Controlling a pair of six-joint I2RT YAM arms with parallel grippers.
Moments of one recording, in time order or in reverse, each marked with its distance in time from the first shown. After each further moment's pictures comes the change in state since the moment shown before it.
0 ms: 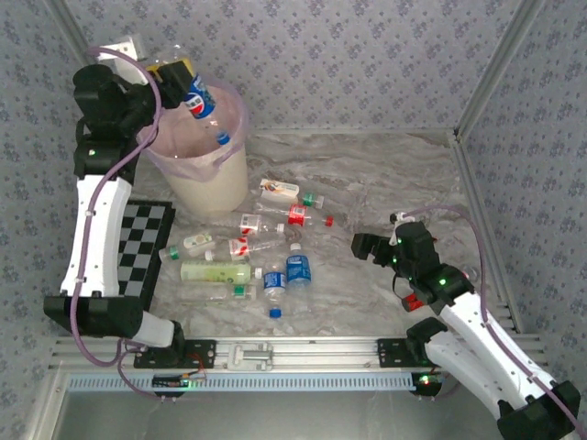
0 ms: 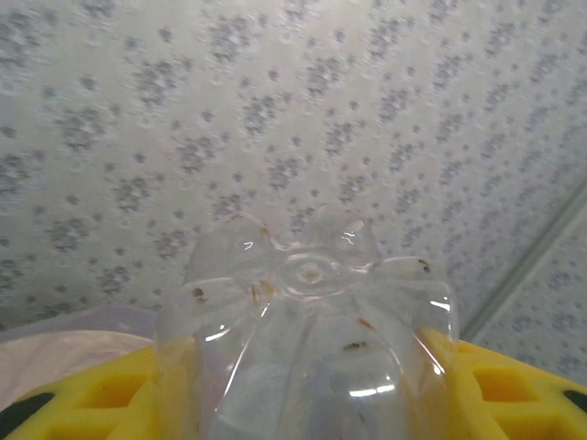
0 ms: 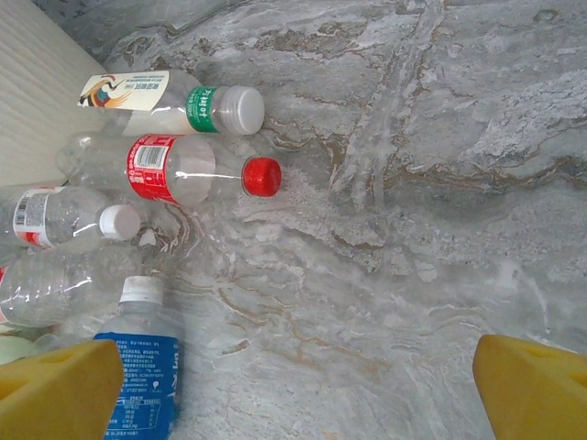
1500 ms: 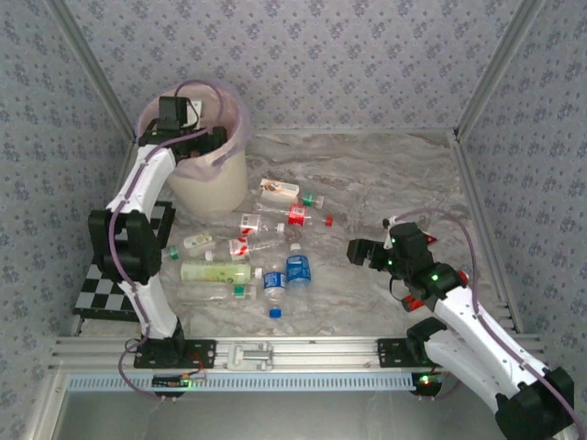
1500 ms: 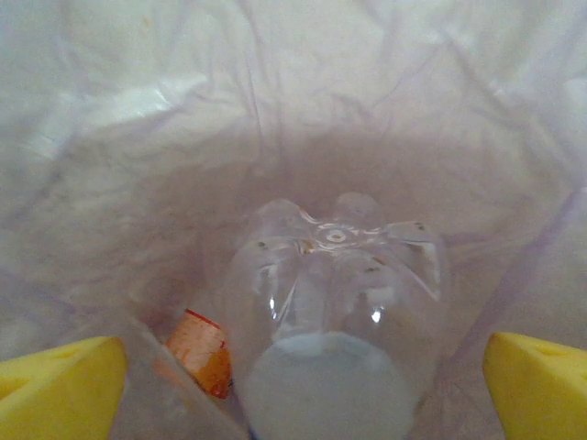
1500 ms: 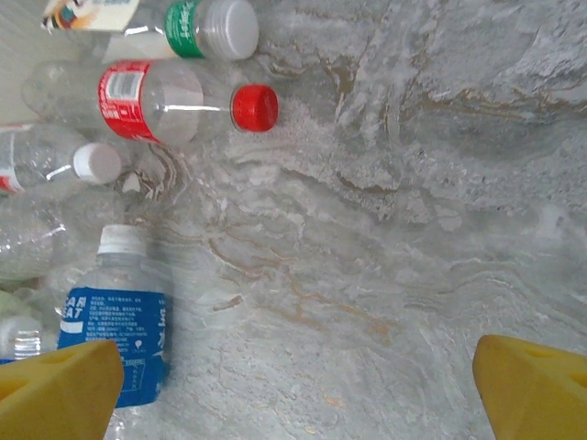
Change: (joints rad) left arm -0.058 0.386 -0.037 -0.274 -0.277 0.366; right arm 0.002 0.100 -0.034 0.010 -0.094 -0.005
